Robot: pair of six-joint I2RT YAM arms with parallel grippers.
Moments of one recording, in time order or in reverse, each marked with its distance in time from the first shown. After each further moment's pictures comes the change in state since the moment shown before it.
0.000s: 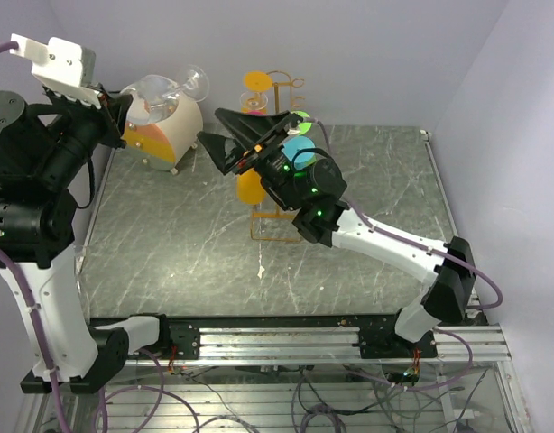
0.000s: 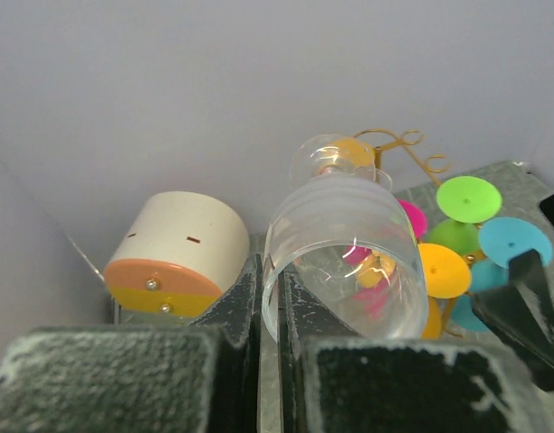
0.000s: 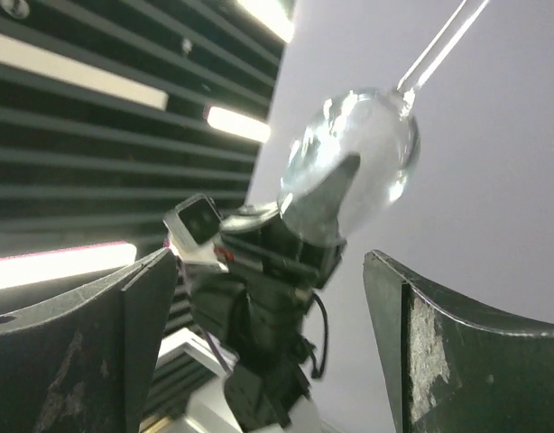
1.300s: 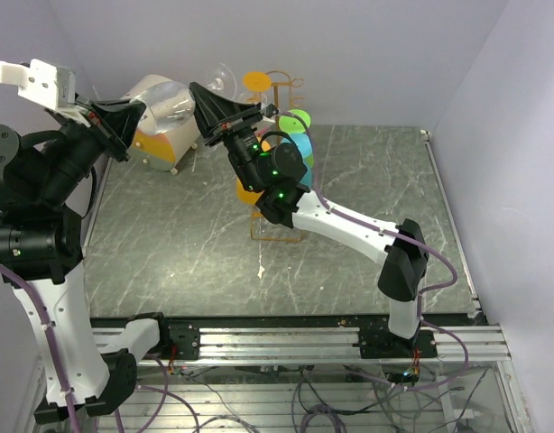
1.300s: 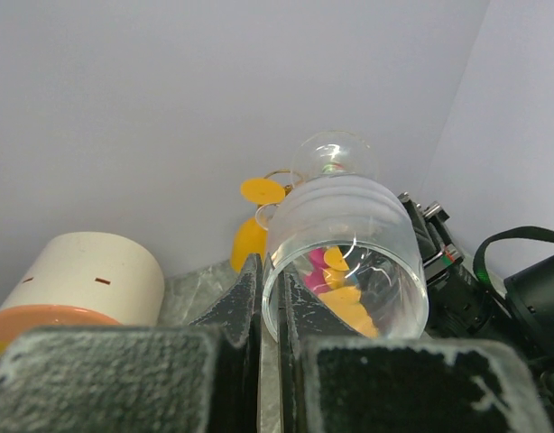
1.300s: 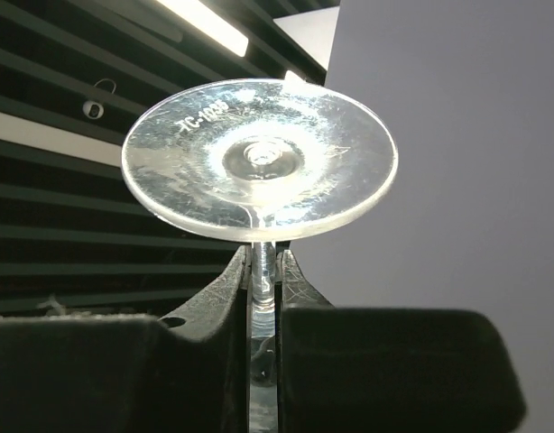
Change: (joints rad) left arm 0.142 -0.160 -0.292 0.297 0.304 -0.251; right arm 0.001 0.317 0.344 0.072 0.232 0.143
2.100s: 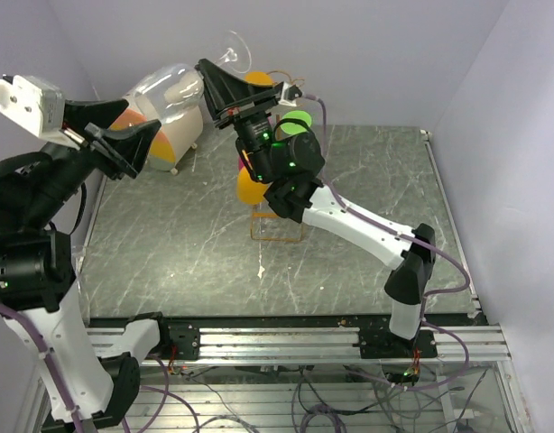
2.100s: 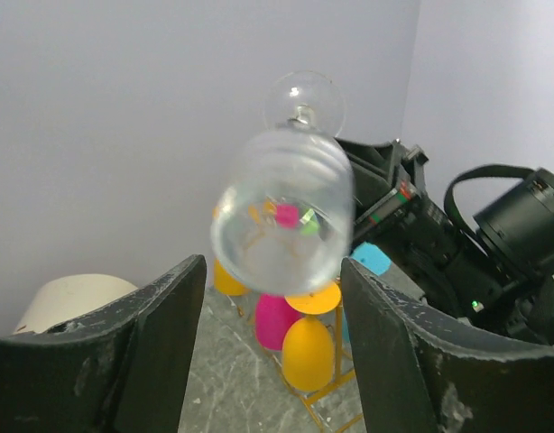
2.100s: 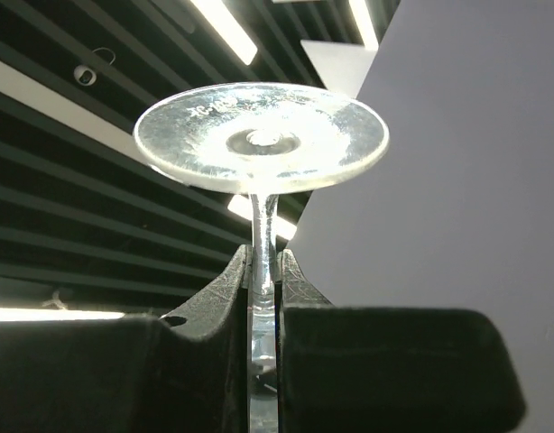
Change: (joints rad) left arm 0.035 -0.023 0.091 -0.018 0.154 -0.010; right arm 0.005 -0.035 0.111 -0.053 0.043 -0.251
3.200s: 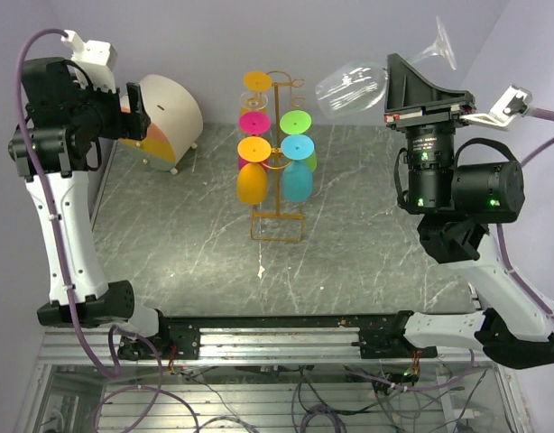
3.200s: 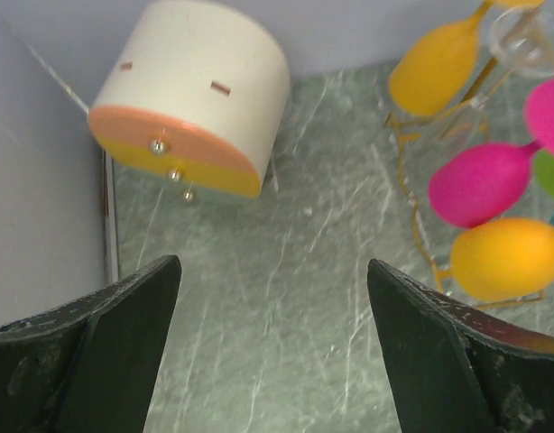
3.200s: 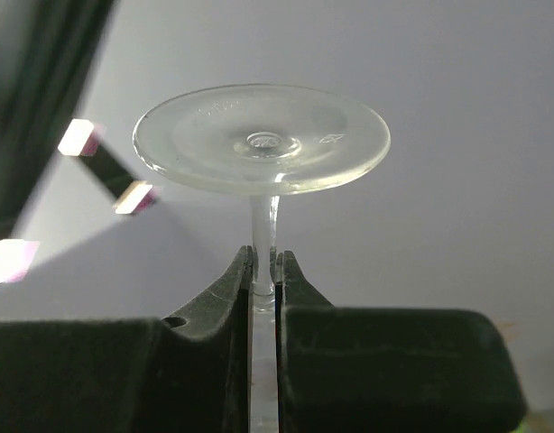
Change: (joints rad) left arm 0.000 0.423 0.195 -0.460 -0.403 0.299; right arm -0.059 -0.712 -0.265 -0.377 0.298 -1.153
